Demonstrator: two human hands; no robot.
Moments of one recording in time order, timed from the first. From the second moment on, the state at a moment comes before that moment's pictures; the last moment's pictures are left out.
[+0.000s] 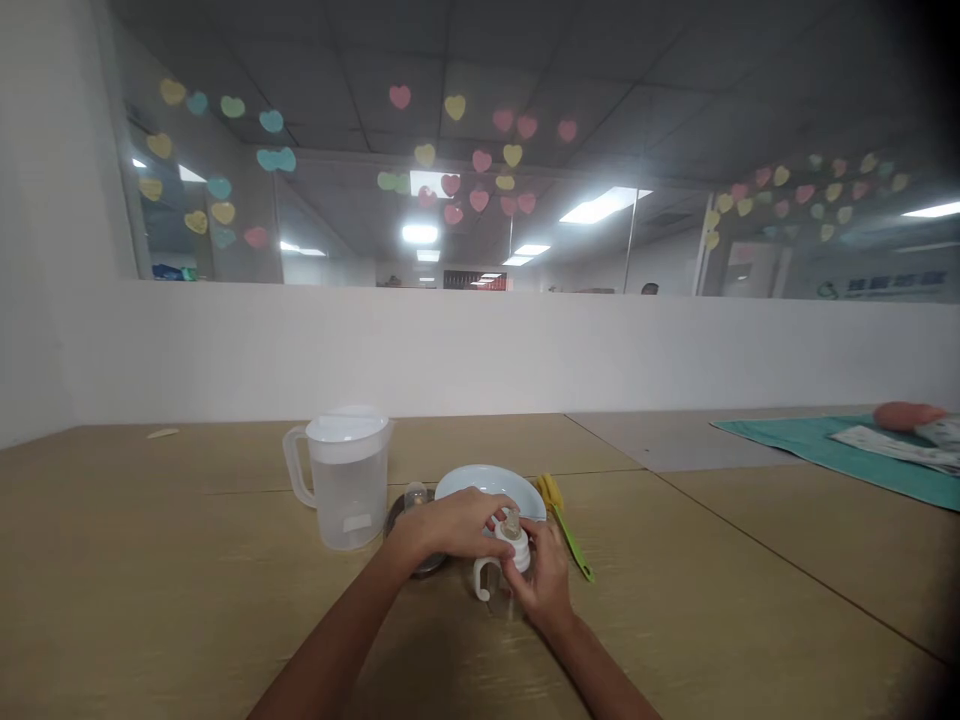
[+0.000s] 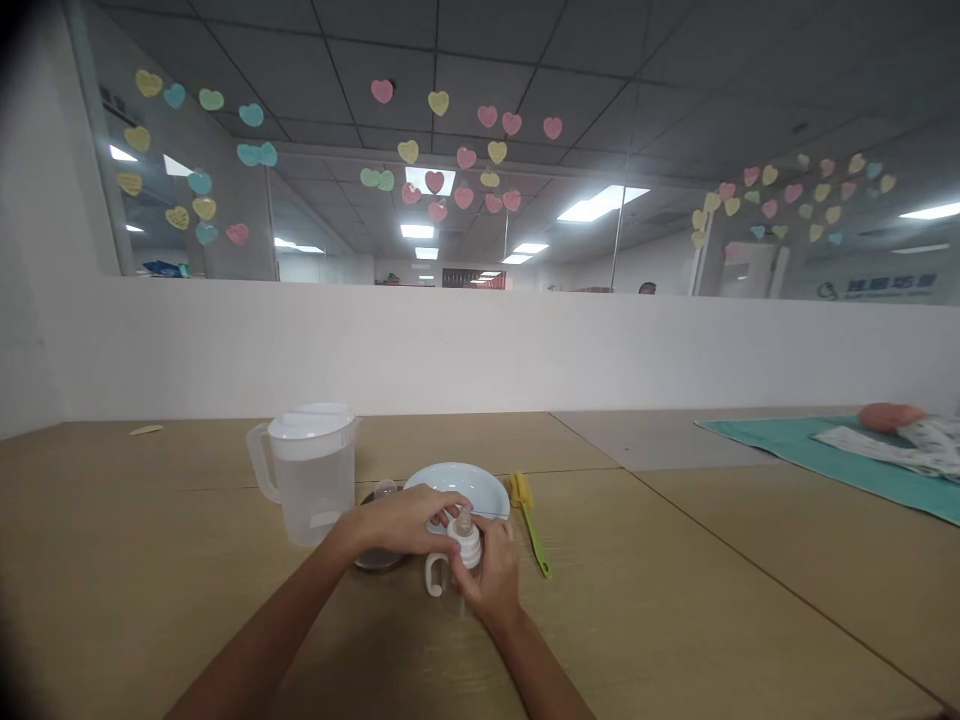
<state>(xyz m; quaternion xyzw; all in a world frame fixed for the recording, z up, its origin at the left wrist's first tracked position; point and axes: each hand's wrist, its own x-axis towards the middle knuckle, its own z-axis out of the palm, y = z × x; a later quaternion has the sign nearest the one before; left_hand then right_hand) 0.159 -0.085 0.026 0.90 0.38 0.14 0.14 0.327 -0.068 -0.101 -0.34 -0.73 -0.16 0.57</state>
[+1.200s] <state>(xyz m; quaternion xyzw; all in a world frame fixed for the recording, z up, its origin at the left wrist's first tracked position) 0.198 -0.091 0.015 0.84 0.52 0.12 -0.04 0.326 -0.064 -0.109 -0.39 -0.73 -0.09 0.56</state>
